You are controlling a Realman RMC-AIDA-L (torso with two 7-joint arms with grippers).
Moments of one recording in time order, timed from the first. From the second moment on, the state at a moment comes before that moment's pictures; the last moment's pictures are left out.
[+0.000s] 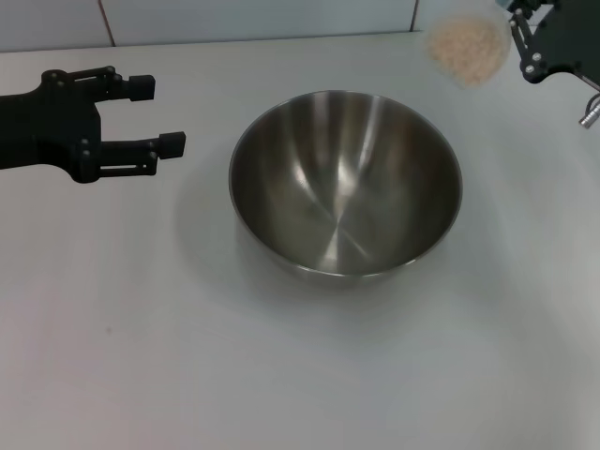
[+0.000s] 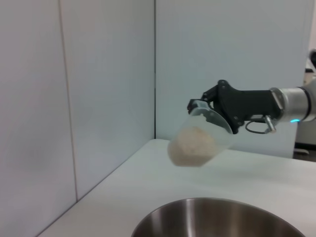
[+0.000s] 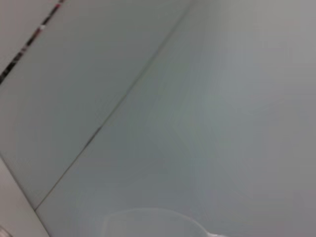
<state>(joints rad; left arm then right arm) -0.51 -2.06 0.71 1.04 1.94 1.71 -1.49 0.39 2.09 -0.90 -0.71 -1.25 -1.21 0.33</state>
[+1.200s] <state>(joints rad) -0.49 -2.06 0.67 1.00 1.81 1.66 -1.51 0.24 2.09 -1.35 -1.00 -1.02 -0.96 -0.57</state>
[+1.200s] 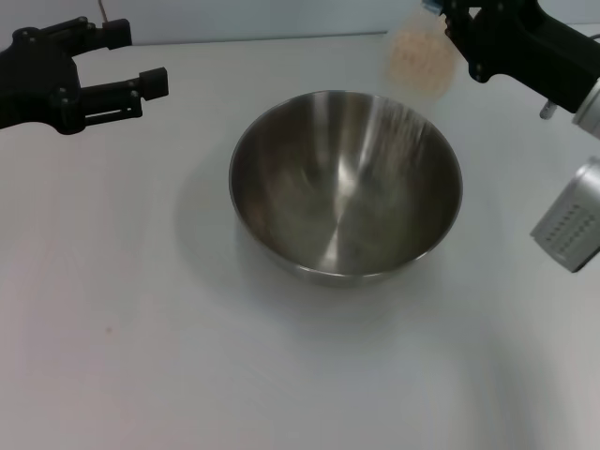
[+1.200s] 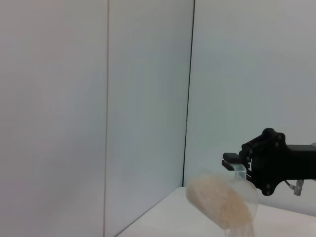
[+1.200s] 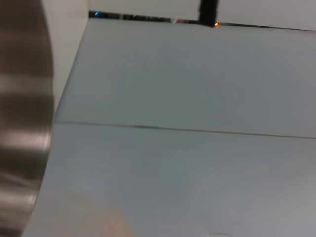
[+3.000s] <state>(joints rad) -0.49 -2.06 0.67 0.98 1.77 1.64 -1.48 0.19 2.09 -1.59 -1.04 -0.98 -0.85 -0.96</state>
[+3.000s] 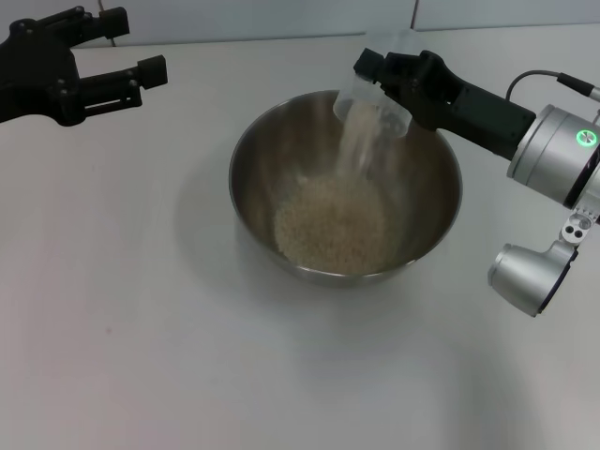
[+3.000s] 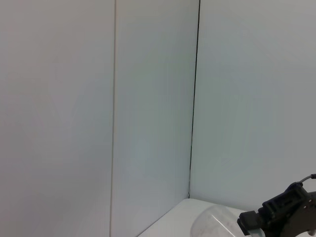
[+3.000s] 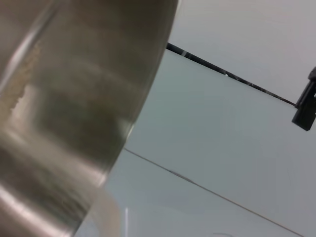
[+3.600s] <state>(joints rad) -0.49 -2.06 0.68 0.98 1.77 1.65 -1.48 0.15 2.09 -1.65 -1.06 -0.89 -0.81 -1.05</state>
